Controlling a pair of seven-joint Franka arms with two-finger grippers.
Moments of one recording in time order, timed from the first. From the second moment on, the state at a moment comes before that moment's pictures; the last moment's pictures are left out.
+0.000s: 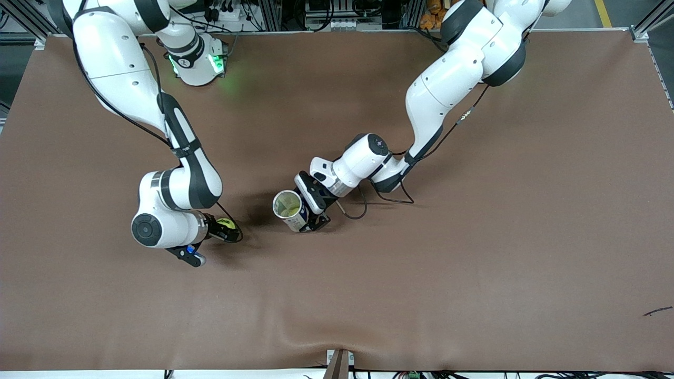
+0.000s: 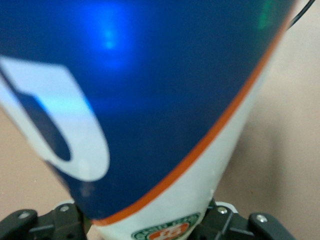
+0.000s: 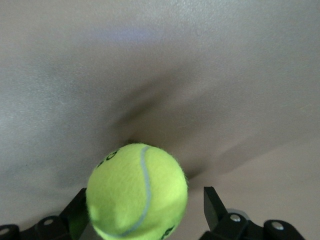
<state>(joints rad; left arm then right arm) -0.51 1.13 -0.43 -1.40 0.12 3.30 0.37 0.25 0.73 -0.05 -1.59 0.23 2.08 0.58</state>
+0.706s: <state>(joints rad) -0.51 1.13 -0.43 -1.40 0.12 3.30 0.37 0.25 0.67 -0.06 -1.56 0.23 2.01 0.58</state>
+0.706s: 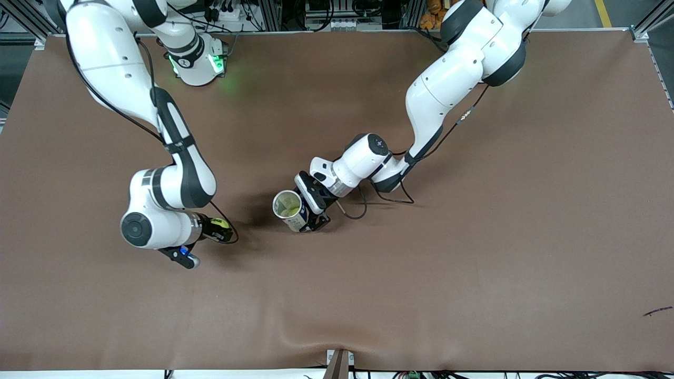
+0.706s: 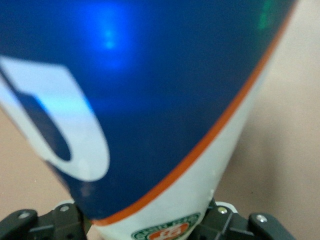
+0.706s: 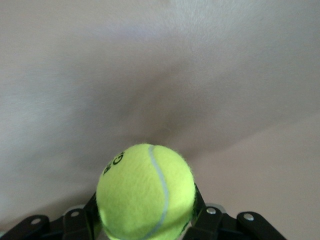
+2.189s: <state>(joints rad) -0.51 1.13 -0.43 -1.39 0.12 3.30 0.37 0.29 0.49 -0.04 -1.41 0.79 1.84 1.10</state>
